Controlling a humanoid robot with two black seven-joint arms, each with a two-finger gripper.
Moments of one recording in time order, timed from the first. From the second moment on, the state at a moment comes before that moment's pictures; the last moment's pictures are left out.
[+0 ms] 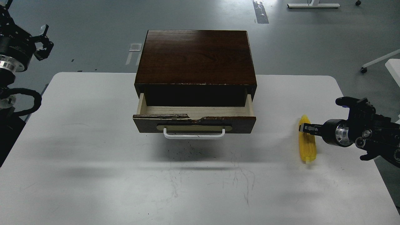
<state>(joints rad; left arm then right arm) -0.94 0.53 -0.51 -0.35 -0.24 -0.49 -0.44 1.05 -0.69 -0.30 1.02 -0.92 0.13 0.01</state>
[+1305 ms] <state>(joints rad) -0.94 0.59 -0.51 -0.35 -0.24 -0.49 -0.44 1.72 -0.45 -0.26 1.31 -1.66 0.12 0.29</state>
